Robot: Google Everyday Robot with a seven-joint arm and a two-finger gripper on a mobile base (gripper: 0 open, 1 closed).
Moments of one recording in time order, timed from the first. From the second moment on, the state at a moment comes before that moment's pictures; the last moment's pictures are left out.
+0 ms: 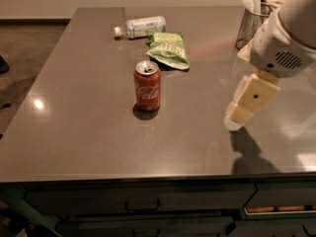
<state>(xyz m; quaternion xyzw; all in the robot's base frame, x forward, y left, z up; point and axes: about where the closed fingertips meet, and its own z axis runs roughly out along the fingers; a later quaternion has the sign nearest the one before) 0.450 -0.165 0.959 -0.56 0.81 0.03 0.20</state>
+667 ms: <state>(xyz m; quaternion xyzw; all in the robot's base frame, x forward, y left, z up) 0.471 -0.112 0.928 -0.48 0.84 0.09 0.22</state>
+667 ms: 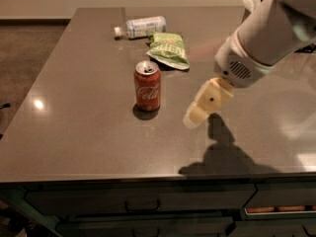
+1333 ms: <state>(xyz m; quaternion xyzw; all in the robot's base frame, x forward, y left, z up) 0.495 -0.077 0.918 -0.41 0.86 0.10 0.28</state>
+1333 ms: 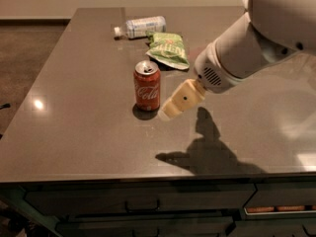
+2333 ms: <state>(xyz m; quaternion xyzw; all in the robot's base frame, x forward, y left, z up) 0.505 -0.054 0.921 -0.42 0.84 0.10 0.34</state>
